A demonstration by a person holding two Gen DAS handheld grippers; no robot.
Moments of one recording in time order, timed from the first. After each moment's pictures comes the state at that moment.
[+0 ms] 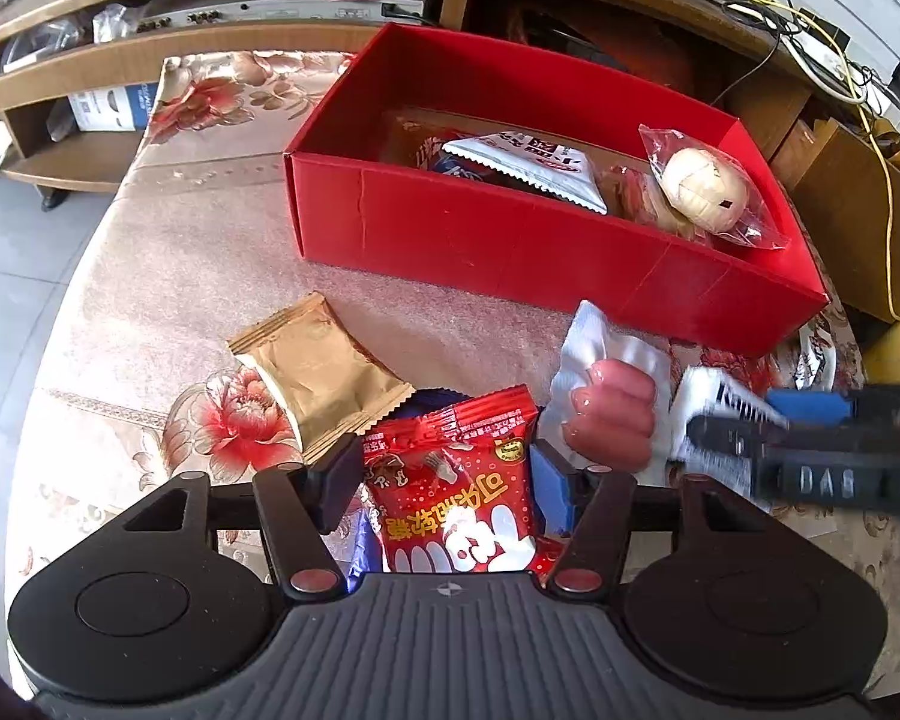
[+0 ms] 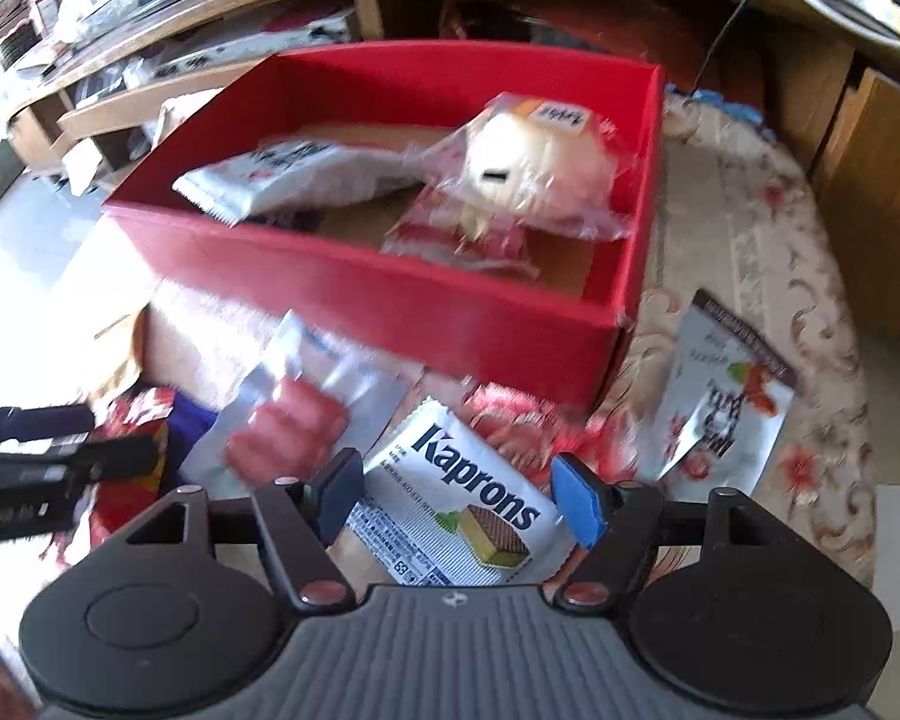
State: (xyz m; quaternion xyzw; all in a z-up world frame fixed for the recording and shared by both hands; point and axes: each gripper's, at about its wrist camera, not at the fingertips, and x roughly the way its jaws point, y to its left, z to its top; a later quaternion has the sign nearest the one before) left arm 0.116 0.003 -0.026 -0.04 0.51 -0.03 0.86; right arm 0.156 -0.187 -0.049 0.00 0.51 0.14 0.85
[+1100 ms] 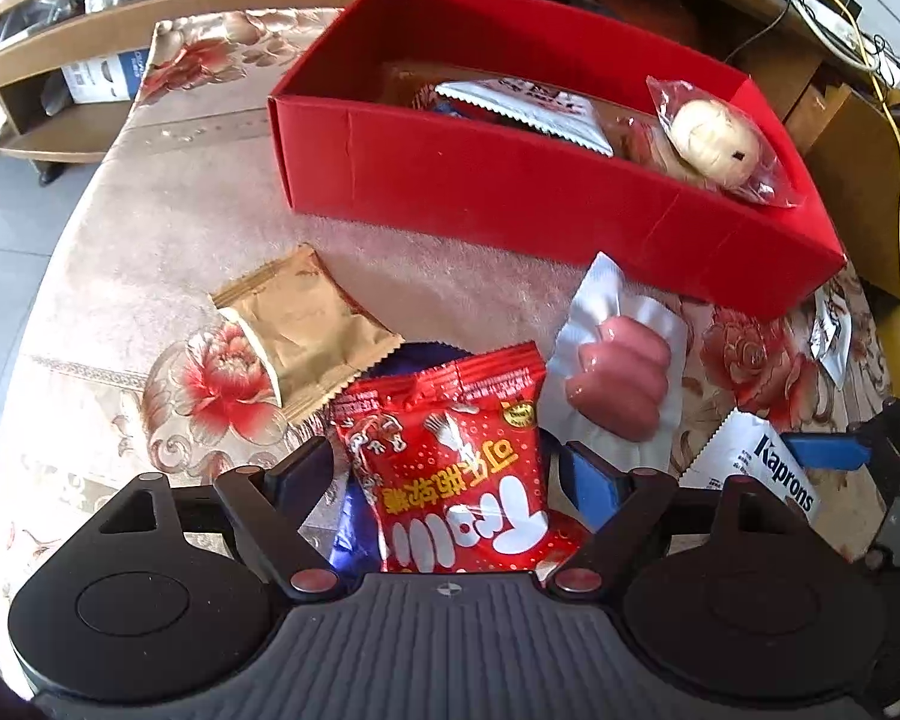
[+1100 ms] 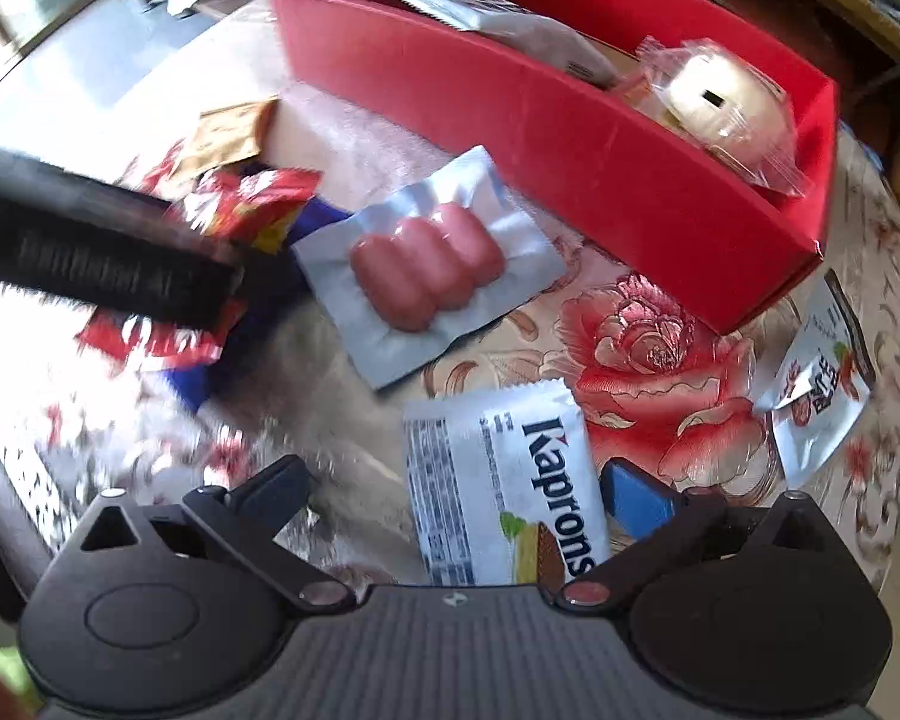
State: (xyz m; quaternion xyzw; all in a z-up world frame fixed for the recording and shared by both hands) left arm 0.117 -0.004 -0.041 -0.04 0.54 -0.02 0.84; right arm 0.119 -0.138 -0.066 -0.14 0.55 0.21 0.80
